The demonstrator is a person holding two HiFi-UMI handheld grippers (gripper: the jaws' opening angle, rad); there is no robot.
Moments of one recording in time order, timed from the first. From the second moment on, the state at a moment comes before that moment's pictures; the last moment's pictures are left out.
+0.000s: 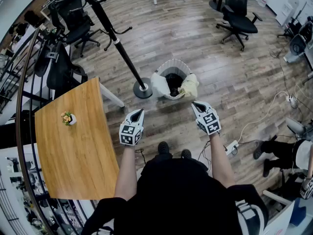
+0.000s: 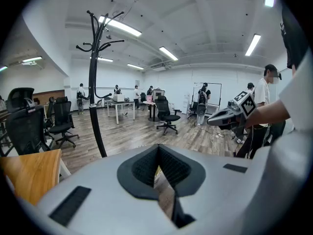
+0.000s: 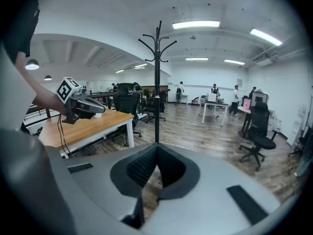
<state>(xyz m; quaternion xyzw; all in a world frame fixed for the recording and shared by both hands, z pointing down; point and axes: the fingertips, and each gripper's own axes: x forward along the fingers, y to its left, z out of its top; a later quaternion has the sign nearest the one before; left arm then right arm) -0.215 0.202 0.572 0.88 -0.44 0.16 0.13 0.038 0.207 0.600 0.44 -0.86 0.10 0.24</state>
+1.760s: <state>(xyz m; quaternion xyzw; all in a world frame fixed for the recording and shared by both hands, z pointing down) -0.140 0.294 0.559 0.85 -0.50 0.14 0.10 0.090 0.267 0.589 0.40 -0.89 0.06 0.20</state>
